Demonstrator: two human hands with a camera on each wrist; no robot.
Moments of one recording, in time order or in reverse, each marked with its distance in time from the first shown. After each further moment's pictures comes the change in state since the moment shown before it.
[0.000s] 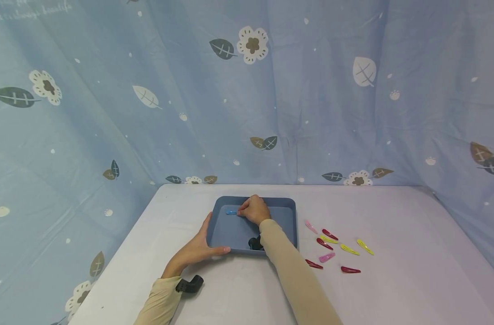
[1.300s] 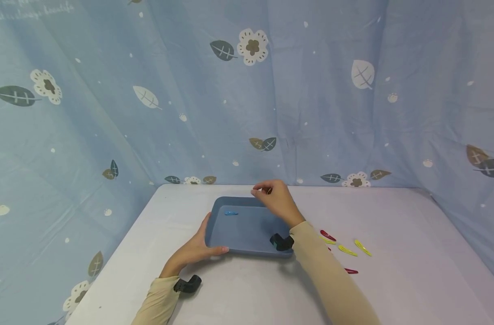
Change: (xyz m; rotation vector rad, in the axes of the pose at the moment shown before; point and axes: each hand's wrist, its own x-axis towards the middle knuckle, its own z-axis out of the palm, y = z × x) left_hand -0.002 0.004 0.001 0.008 0.021 -0.026; right_hand -0.055 -0.036 -0.111 0.139 0.061 -0.176
